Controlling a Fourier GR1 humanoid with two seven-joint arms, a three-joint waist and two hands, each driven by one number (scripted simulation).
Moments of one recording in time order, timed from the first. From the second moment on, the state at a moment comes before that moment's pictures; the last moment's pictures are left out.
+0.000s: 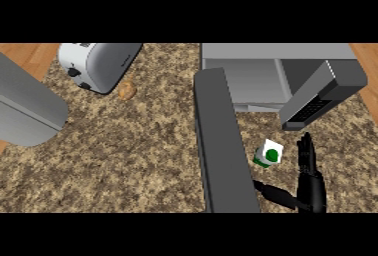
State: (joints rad) left arm 0.31 0.13 0.47 -2.18 0.48 -0.43 0.06; right arm 0.14 -0.05 0.05 -1.36 0.01 -0.34 -0.50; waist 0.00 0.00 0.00
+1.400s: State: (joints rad) left arm 0.30 0.08 0.55 -2.19 0.53 -0.51 0.12; right arm -0.31 -0.09 -0.17 -0.49 0.00 -0.25 -1.00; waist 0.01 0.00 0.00
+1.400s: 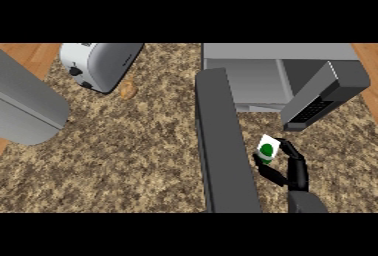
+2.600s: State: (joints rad) left arm 0.31 0.09 0.61 -2.16 0.57 -0.55 0.12; right arm -0.43 -0.19 -0.08 -0.53 0.04 0.11 -1.02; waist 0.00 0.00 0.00
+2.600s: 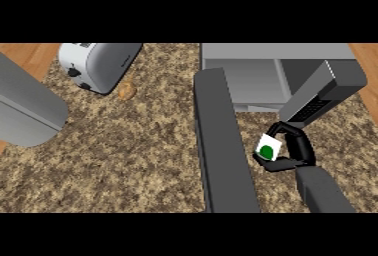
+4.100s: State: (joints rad) left arm 0.20 0.15 0.64 -2.03 0.56 -0.59 0.13; right arm -0.94 -0.13 -0.10 -0.32 0.24 -0.37 -0.66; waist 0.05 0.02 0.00
